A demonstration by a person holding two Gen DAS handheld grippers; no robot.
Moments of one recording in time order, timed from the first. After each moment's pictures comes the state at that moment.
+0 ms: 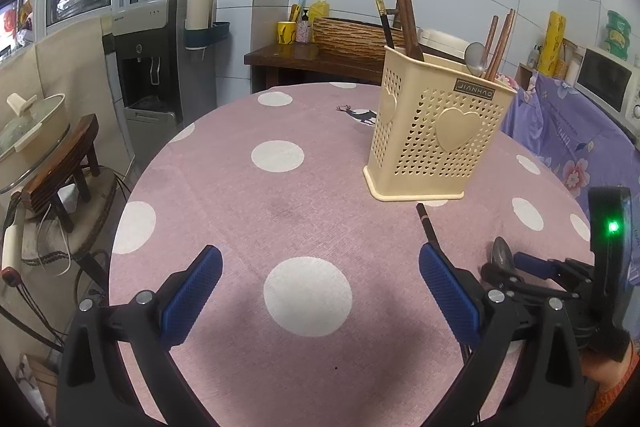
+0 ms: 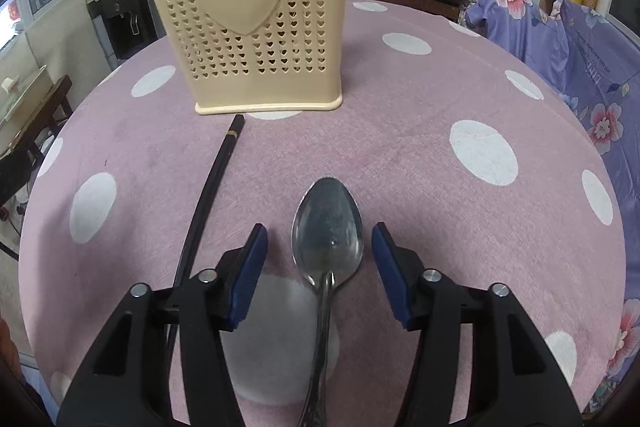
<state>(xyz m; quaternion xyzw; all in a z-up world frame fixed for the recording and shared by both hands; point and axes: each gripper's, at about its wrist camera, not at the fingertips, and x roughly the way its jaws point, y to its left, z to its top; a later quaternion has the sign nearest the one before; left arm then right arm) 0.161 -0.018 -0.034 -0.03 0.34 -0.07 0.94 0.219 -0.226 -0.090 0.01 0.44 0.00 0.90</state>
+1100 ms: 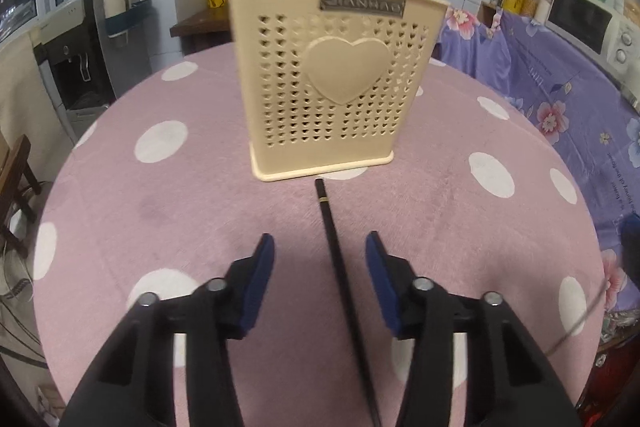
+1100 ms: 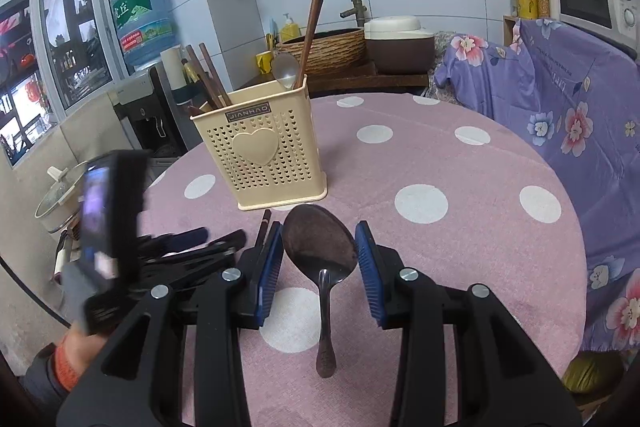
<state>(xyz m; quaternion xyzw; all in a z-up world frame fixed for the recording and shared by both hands) 0.207 -0.123 -0.058 0.02 0.42 -0.15 0.90 0.119 -0.266 0.008 0.10 0.29 0.01 0.95</state>
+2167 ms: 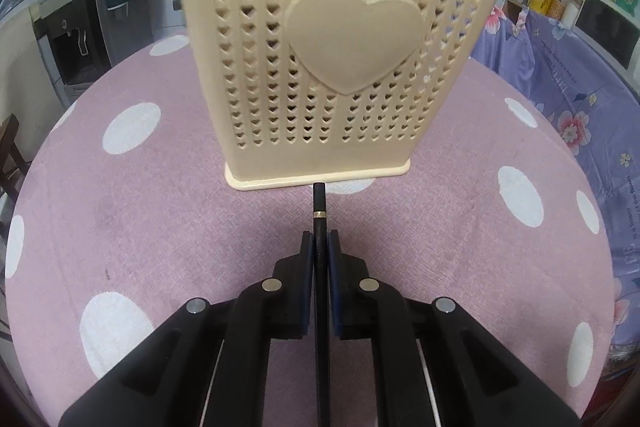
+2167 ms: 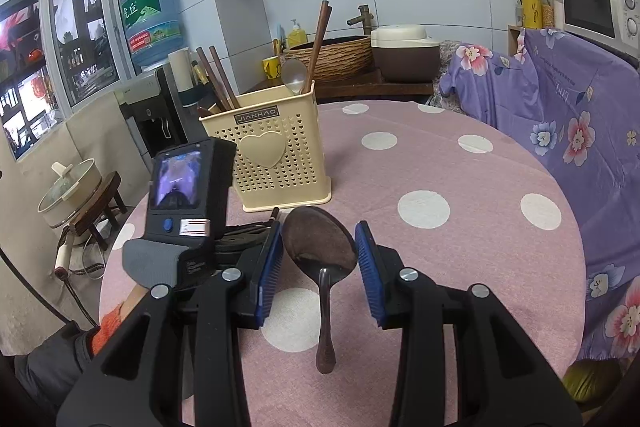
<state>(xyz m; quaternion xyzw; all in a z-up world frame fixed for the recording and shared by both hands) 0.240 -0.130 -0.074 -0.01 0.44 -0.12 0.89 0.115 -0.265 0.006 0.09 0.28 0.02 0.95</state>
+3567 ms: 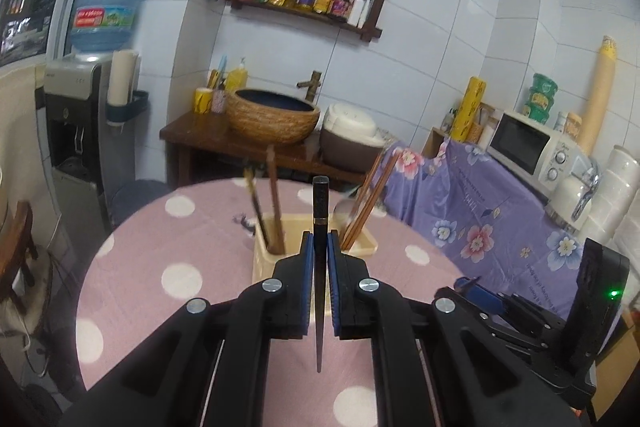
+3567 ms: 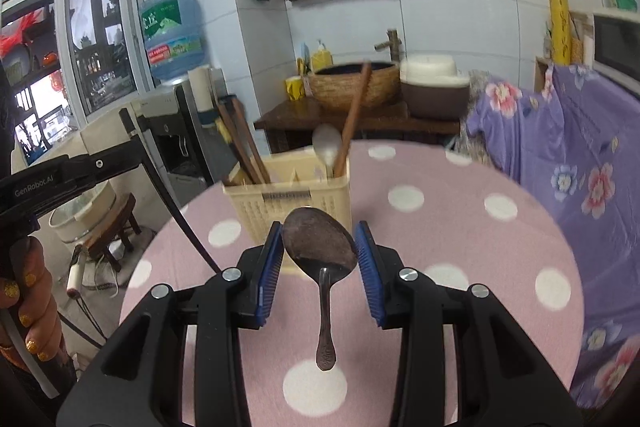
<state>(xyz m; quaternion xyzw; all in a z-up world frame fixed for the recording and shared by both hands) 0.180 -0.048 0.127 -0.09 0.23 -0.23 0.94 0.175 -0.254 0.084 0.07 0.25 0.06 0.97</state>
